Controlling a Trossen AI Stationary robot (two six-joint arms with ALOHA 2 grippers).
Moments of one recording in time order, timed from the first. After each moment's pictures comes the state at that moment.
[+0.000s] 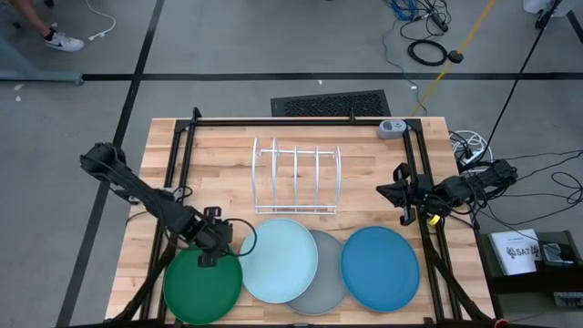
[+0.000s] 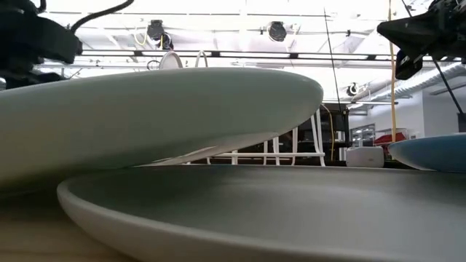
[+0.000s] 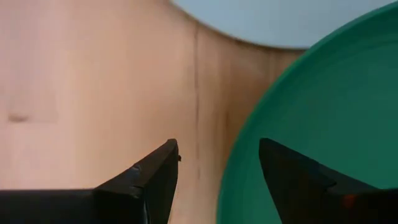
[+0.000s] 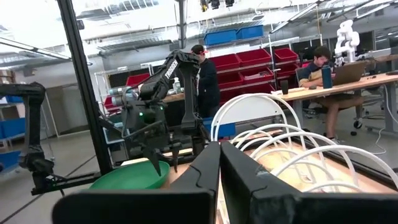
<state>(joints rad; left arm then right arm) -0.59 1.30 0.70 -0.76 -0.09 -0.56 0.40 0.00 0.02 0.27 0.50 0.09</state>
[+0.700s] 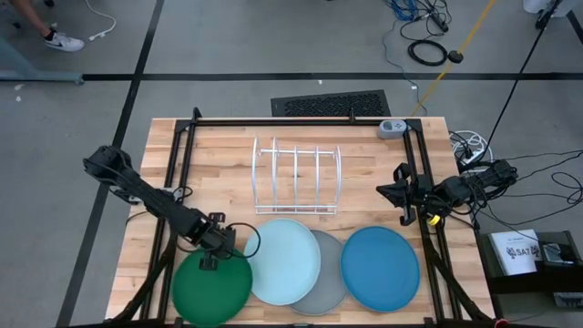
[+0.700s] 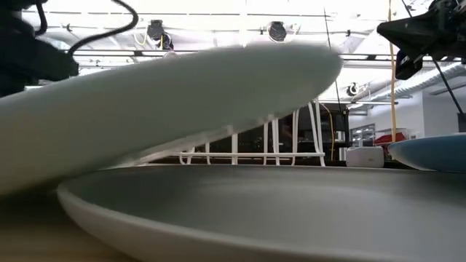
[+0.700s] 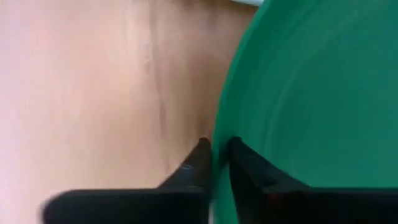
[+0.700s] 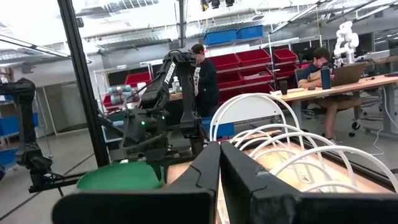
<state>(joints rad) -0.57 1.39 0.63 -0.61 0.01 -0.50 0.40 0.00 0.02 0.27 0.50 0.08</state>
